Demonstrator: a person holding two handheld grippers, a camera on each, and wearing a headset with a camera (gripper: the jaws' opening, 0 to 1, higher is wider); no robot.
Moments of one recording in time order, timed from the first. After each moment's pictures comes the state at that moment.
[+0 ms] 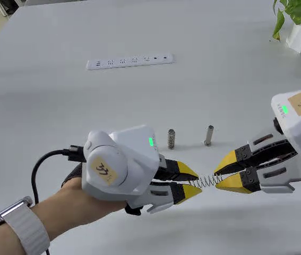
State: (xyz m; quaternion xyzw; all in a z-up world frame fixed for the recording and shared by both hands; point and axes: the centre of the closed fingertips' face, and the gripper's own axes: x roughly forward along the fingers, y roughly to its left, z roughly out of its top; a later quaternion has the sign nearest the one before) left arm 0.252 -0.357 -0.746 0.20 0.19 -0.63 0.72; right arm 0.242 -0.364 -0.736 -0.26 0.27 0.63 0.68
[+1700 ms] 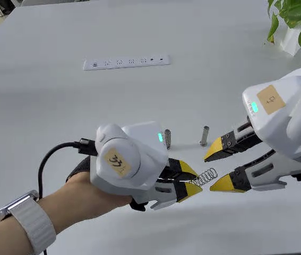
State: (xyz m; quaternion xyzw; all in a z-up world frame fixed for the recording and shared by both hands) left arm 0.249 -0.366 -0.747 0.21 0.20 -0.63 0.72; right arm 0.243 -0.362 -0.726 -0.35 0.29 0.62 0.64
